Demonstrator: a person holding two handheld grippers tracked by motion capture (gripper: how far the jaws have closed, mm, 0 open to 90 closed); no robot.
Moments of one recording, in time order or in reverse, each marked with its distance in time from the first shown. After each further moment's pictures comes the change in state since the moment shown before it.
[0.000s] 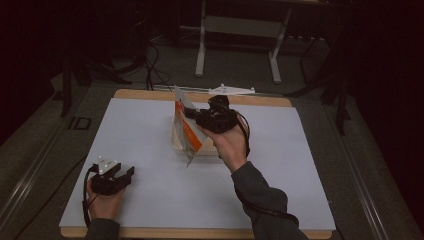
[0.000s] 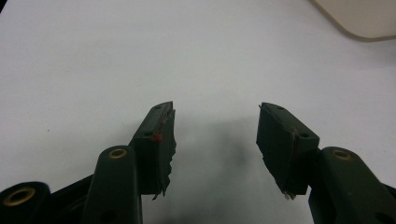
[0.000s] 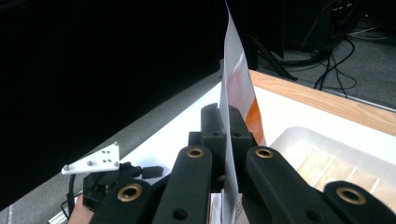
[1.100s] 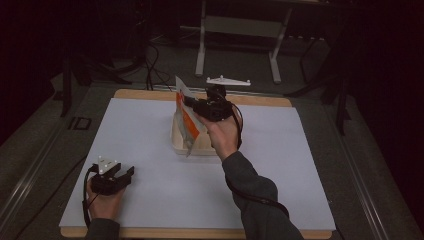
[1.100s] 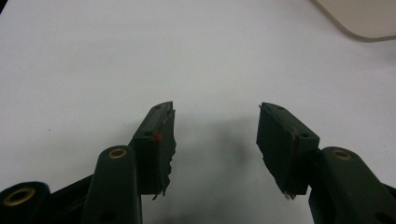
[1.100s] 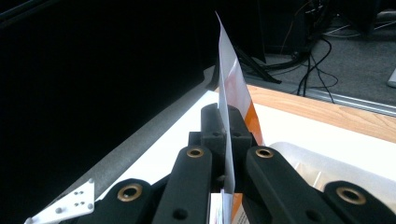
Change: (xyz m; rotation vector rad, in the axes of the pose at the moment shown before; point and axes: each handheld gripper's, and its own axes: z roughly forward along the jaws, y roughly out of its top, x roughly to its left) left arm 0.001 0.000 0.000 0.001 0.003 -0.002; right arm -0.018 0.012 0.026 -0.049 -0.074 0.093
